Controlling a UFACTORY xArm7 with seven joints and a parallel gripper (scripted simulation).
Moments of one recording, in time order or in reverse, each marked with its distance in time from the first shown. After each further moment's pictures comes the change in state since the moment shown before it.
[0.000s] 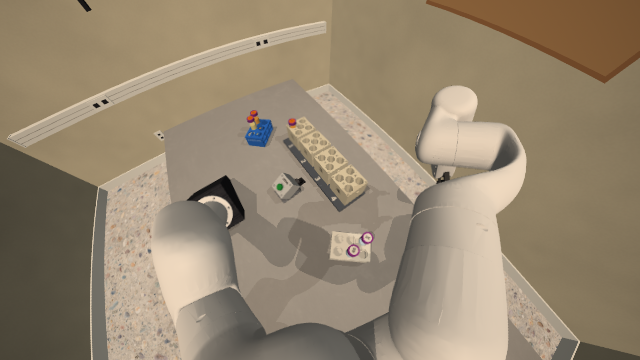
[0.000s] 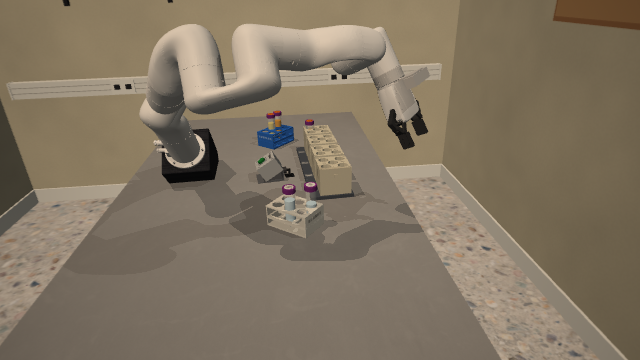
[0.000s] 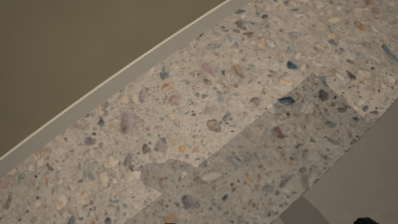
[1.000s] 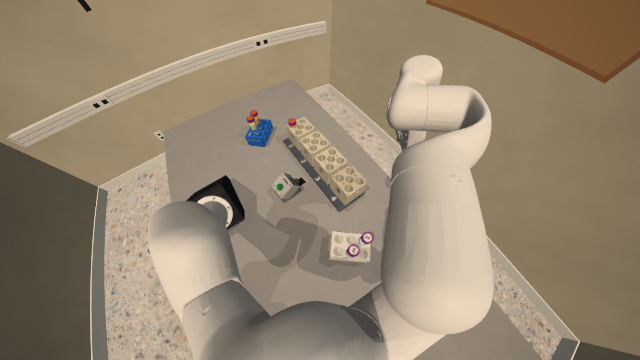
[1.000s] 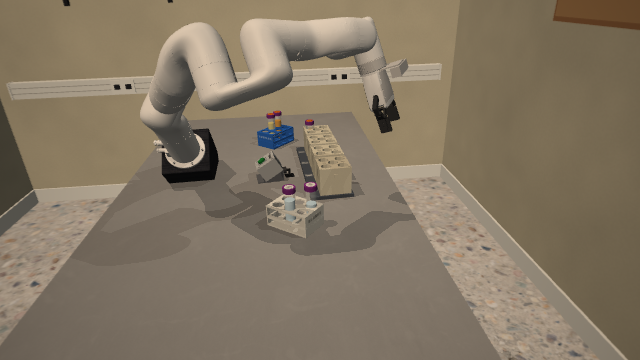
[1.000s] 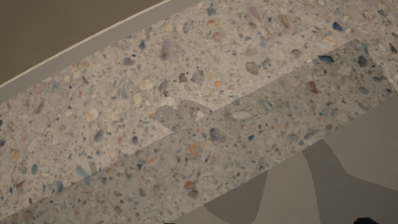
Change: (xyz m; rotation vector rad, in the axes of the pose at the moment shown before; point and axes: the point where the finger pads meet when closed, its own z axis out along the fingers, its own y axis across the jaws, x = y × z) arm -0.088 -0.065 -0.045 0.053 -0.150 -0.188
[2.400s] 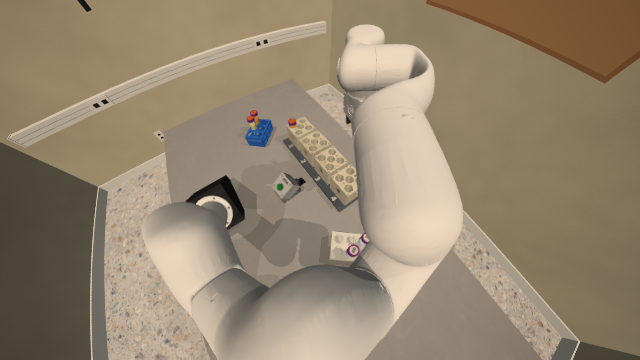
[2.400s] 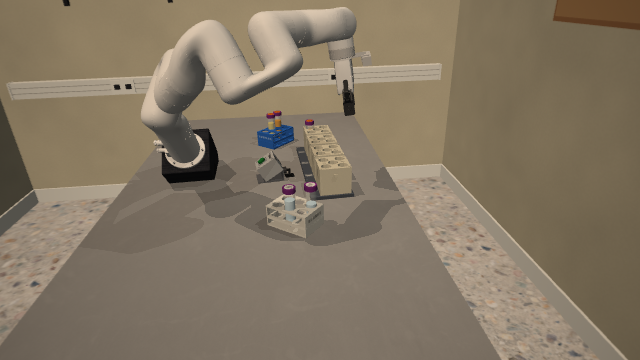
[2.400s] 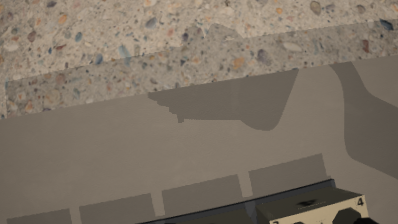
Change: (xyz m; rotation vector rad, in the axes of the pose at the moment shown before) arm -0.135 -0.080 -0.053 0.037 -0.201 -0.317
